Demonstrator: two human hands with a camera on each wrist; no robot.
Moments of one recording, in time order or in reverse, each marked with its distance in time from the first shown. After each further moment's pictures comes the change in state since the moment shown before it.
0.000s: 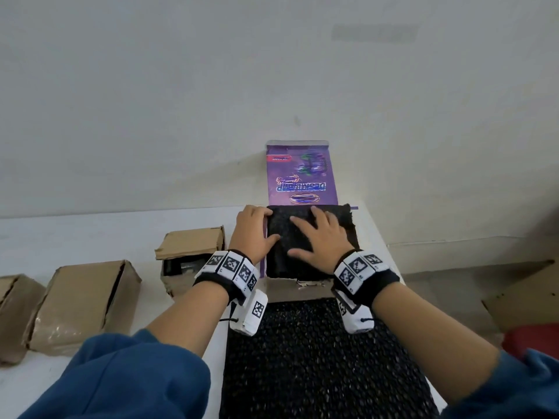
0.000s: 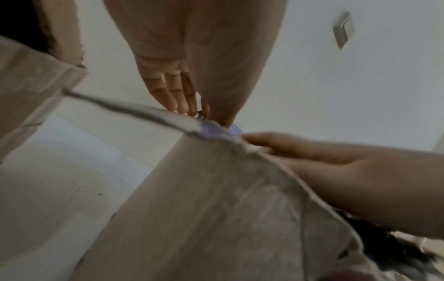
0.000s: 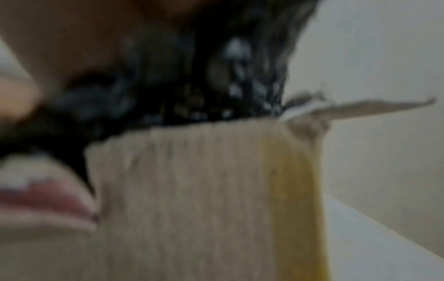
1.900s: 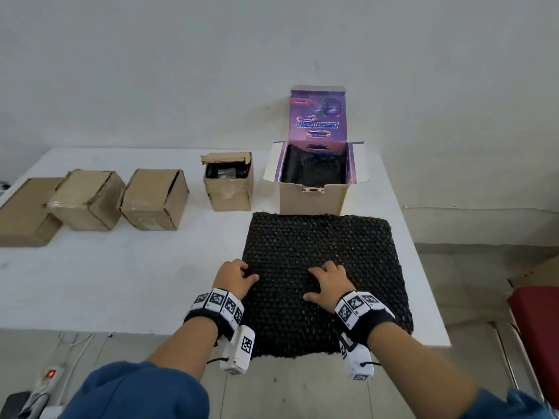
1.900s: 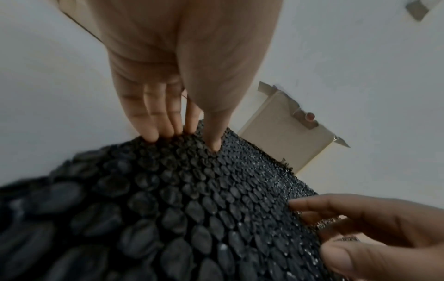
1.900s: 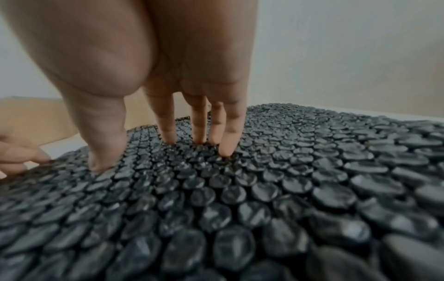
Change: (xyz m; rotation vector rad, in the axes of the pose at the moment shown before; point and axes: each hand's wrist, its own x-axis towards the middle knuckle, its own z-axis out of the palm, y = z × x) left_hand -0.292 -0.028 0.033 0.109 -0.157 -0.596; right_hand -0.226 -0.013 0.118 0.171 -0.434 0.041
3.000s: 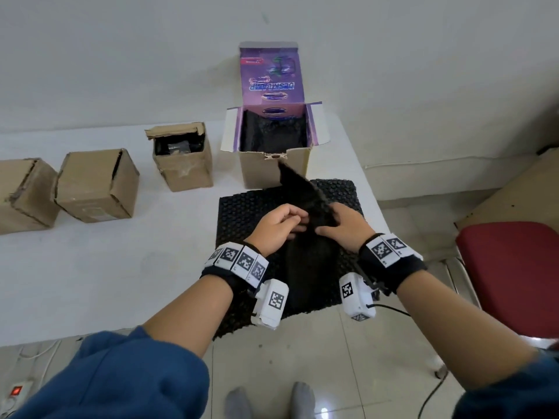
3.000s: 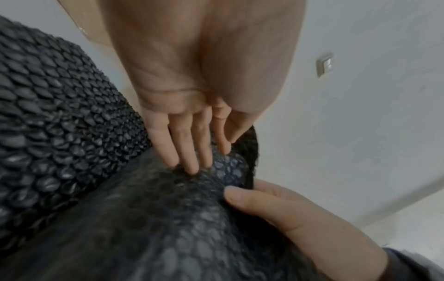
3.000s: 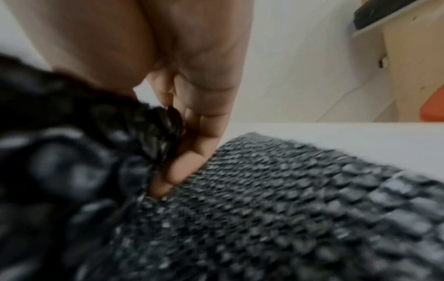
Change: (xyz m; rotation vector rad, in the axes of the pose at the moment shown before) left_hand -0.031 0.133 0.017 -0.672 -0.467 0.373; right_hand -0.038 0.047 -0.058 0.518 0.348 0.070
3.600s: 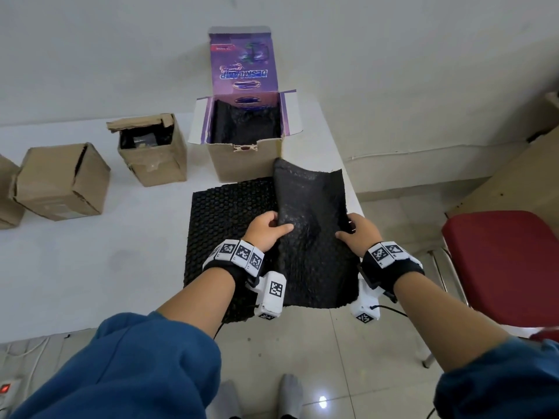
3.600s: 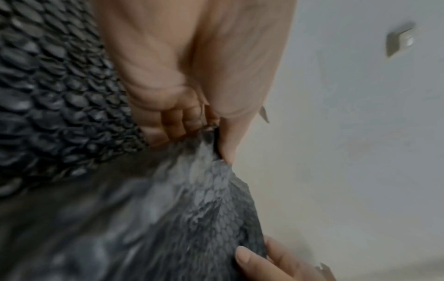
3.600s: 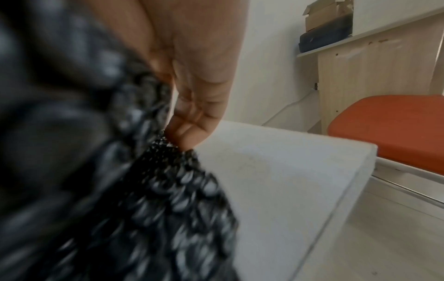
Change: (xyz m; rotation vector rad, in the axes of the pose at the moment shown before) left_hand 0.034 -0.034 0.042 0.162 0.107 -0.163; right_hand 0.001 0.106 -0.019 -0.040 0.094 0.188
